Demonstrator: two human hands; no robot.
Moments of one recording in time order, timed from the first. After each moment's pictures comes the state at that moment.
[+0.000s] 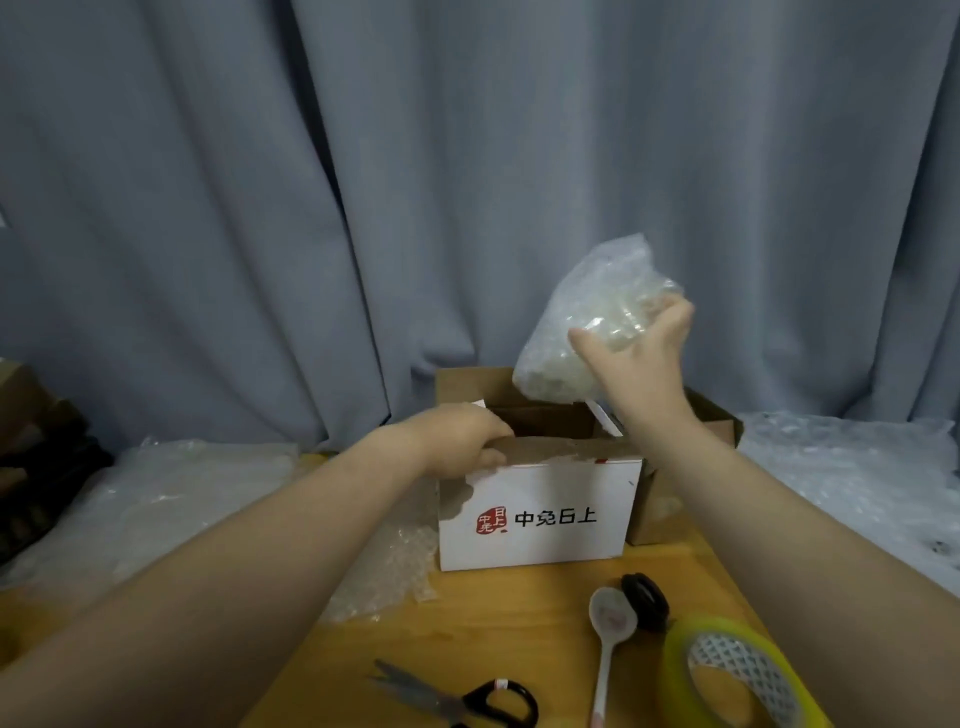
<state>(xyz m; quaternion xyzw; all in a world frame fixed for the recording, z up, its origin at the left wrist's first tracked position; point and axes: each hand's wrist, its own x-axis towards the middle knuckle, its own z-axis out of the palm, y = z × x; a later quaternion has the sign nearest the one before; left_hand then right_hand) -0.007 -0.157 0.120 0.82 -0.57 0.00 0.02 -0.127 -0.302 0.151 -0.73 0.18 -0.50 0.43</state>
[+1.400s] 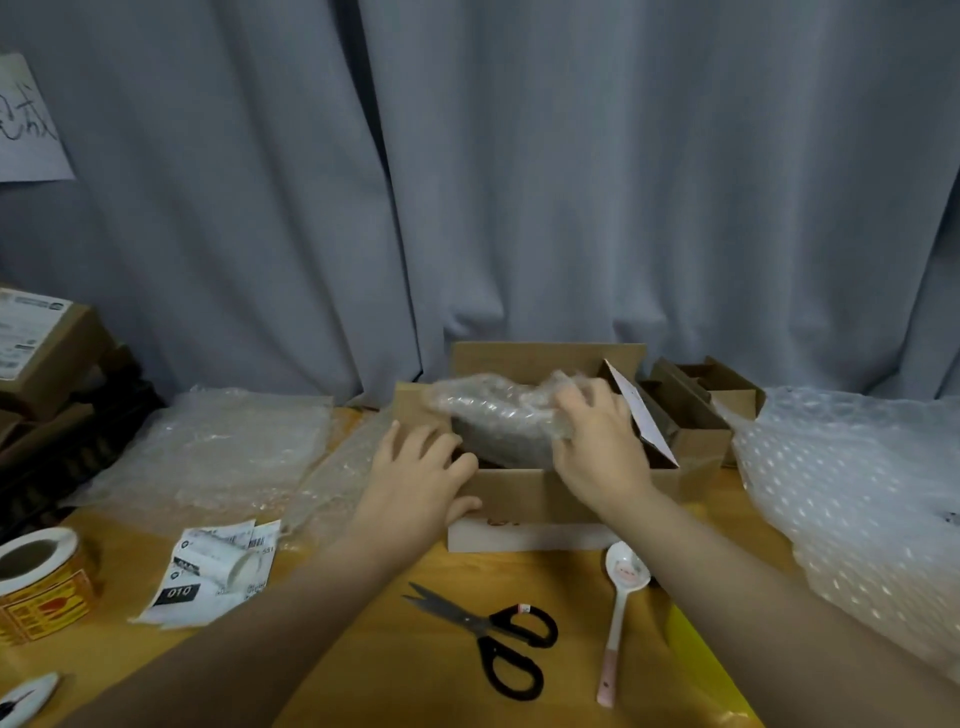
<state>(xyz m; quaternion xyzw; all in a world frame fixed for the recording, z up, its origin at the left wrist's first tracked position) -0.051 -0.064 0.022 0.84 -0.46 0.29 0.01 -0.148 -0.243 0.064 -0.94 0.15 -0.29 0.13</state>
